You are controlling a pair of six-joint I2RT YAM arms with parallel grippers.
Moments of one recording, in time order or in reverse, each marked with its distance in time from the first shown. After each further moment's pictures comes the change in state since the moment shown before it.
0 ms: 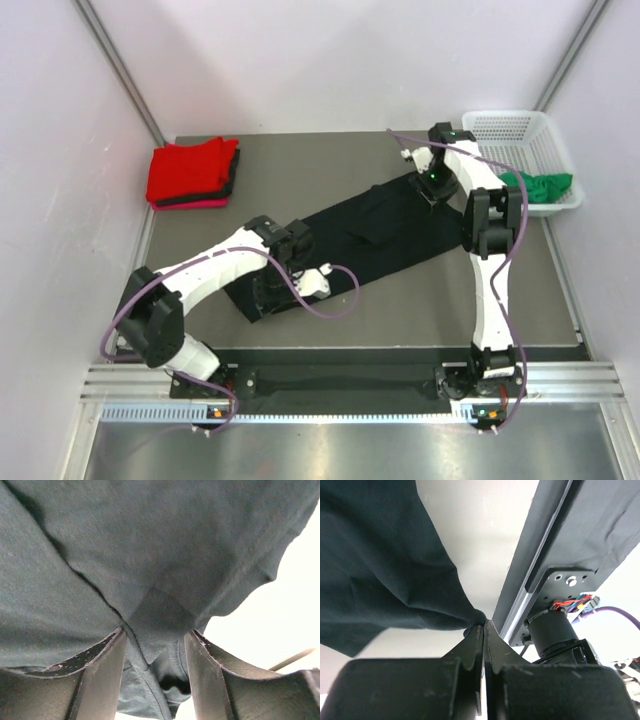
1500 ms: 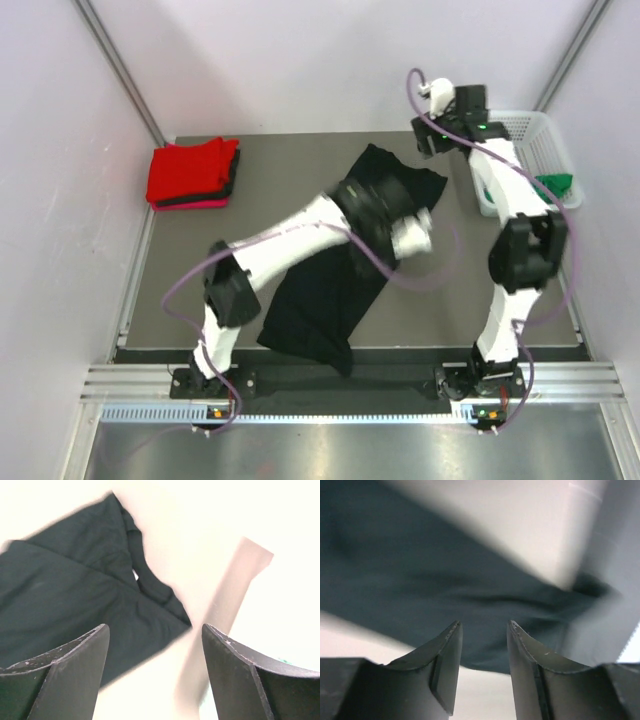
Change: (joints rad) left arm -0.378 0.517 0.856 0.021 -0.007 -0.187; right arm 0.045 -0.394 -0.221 0.557 -0.085 0.130
